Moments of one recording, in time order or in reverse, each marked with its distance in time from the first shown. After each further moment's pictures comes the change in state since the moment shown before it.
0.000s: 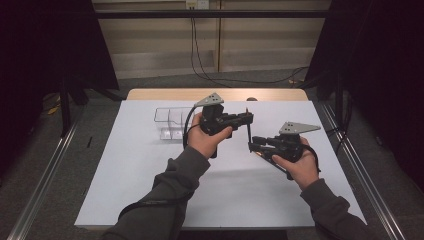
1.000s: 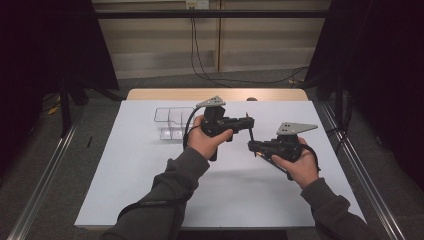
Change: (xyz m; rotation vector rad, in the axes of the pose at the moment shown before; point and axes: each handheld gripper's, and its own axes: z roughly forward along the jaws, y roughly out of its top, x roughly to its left) left arm 0.001 -0.007 0.006 0.053 -0.032 -0.040; right arm 0.002 0.002 0.003 0.046 0.046 -0.026
